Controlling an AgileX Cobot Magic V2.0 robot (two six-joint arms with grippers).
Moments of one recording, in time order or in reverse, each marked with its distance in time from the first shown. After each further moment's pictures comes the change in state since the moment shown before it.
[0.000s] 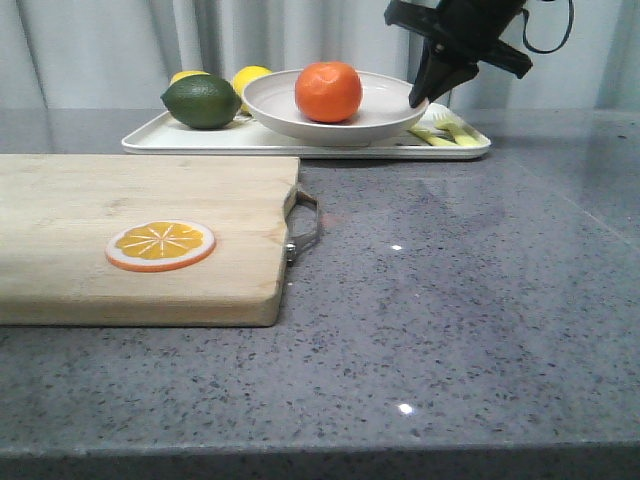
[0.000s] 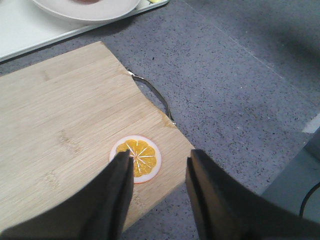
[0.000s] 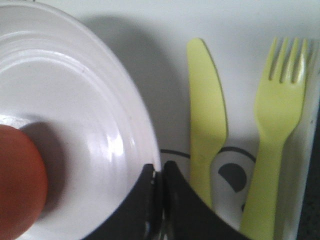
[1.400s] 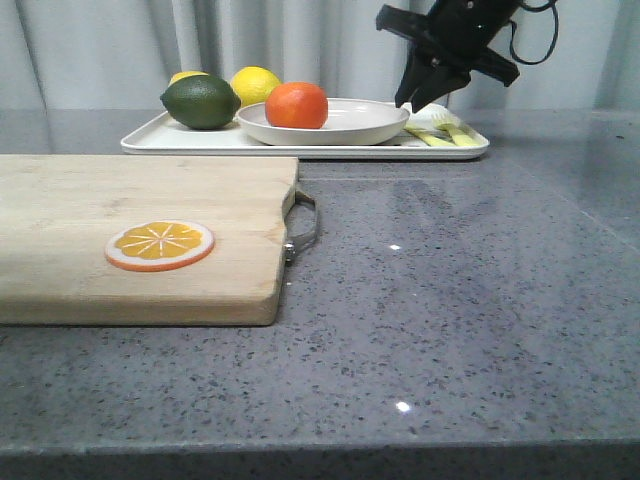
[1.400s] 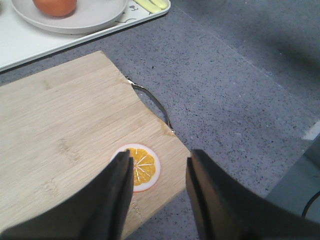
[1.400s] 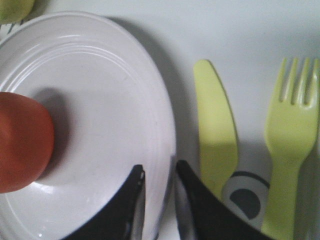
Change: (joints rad) left arm 0.000 0.000 0.000 0.000 -0.026 0.000; right arm 0.008 0.013 -0.006 0.023 -0.053 0.019
